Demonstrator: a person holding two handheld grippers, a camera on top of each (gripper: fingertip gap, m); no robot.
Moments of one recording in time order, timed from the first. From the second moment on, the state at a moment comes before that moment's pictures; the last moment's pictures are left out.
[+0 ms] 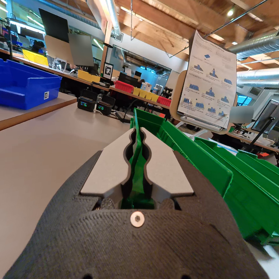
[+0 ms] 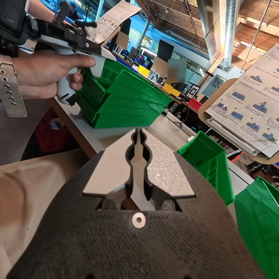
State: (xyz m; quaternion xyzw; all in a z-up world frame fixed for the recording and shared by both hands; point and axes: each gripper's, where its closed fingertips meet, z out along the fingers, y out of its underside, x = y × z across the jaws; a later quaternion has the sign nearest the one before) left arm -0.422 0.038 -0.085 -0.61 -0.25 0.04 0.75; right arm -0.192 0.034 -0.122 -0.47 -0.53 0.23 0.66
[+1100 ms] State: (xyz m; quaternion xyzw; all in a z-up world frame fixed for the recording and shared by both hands) left arm -0.405 -0.013 -0.053 -0.59 -0.22 0.07 0.78; right arm -0.192 0.039 -0.126 -0.48 -0.54 0.23 0.66
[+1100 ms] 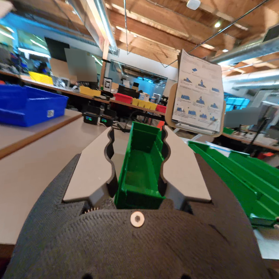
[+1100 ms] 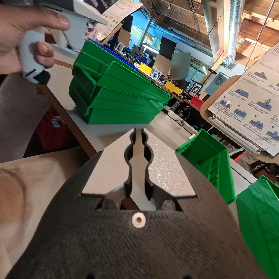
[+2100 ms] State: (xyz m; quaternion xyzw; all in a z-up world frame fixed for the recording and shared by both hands) left arm -0.417 -0.006 -0.097 -0.65 -0.24 0.07 0.71; right arm -0.195 0.031 -0.129 -0.47 -0.55 0.24 0.65
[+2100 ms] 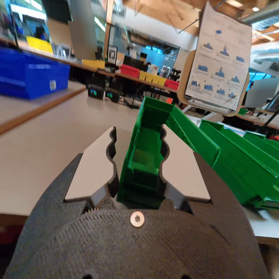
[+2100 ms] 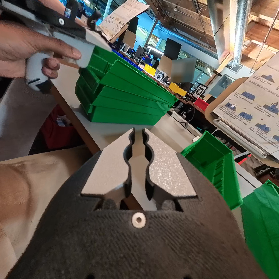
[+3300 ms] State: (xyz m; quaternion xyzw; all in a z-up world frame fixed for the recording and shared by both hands) left arm -0.459 0.002 -0.066 -0.60 -0.22 0.08 0.76; right arm -0.198 0.027 -0.135 -0.47 -0.56 0.23 0.65
